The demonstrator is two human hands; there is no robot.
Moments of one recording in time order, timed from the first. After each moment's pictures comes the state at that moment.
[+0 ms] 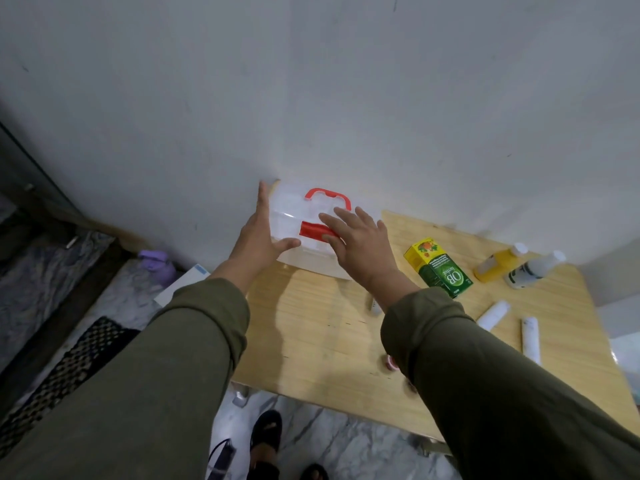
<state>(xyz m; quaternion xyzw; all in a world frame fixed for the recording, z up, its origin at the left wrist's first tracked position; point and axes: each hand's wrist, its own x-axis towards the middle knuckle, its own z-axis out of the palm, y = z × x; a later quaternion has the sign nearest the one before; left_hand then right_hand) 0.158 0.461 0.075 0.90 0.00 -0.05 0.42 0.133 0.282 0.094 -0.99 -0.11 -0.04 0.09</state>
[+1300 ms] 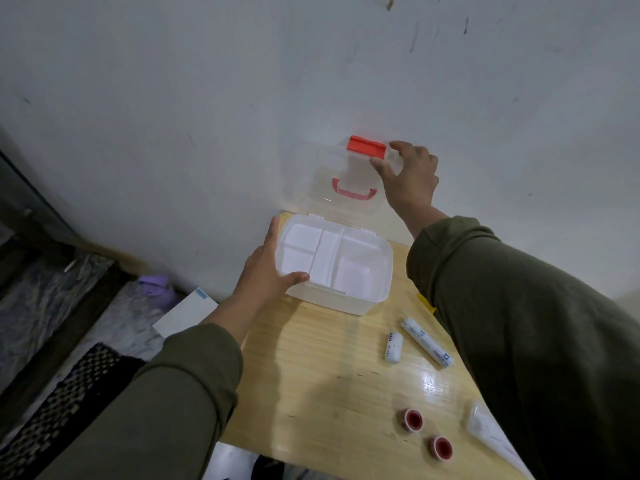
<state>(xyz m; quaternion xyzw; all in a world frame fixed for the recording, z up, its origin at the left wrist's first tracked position) 0.190 0.467 0.077 0.90 0.00 -0.10 0.42 0.293 0.243 0.154 -0.94 0.09 -0.20 0.26</state>
